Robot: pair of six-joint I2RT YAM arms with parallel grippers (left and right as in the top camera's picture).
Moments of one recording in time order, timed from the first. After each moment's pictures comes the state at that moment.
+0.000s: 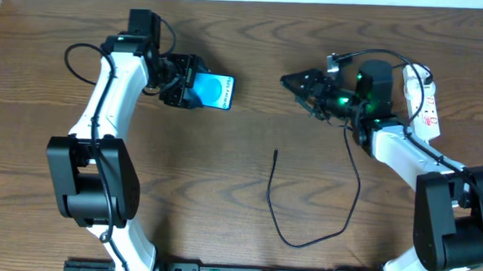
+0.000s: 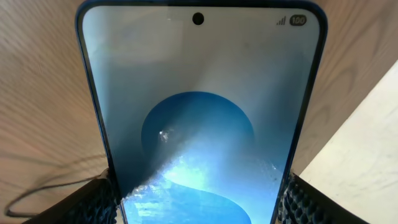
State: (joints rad) left arm -0.02 1.93 1.58 -0.97 0.57 -1.38; right arm 0.21 1.77 0.93 0.37 -0.87 0.97
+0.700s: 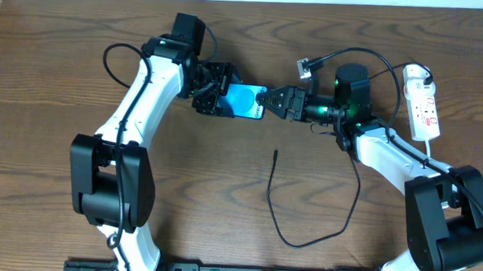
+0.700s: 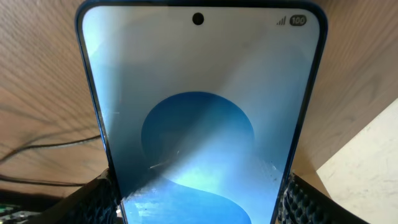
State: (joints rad) left arm -0.20 1.93 1.58 -0.97 0.57 -1.56; right arm 0.31 1.77 0.93 0.38 -0.94 0.78
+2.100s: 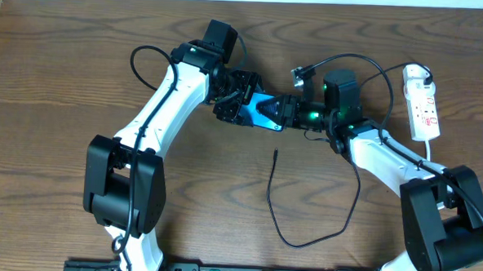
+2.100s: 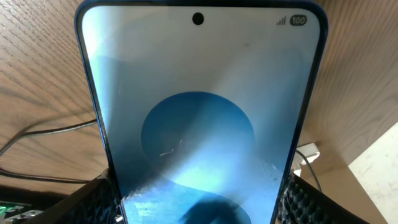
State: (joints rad) left arm -0.33 1.93 1.58 -0.95 0.53 -1.60; right arm 0.36 1.77 0.93 0.25 -0.81 0.74
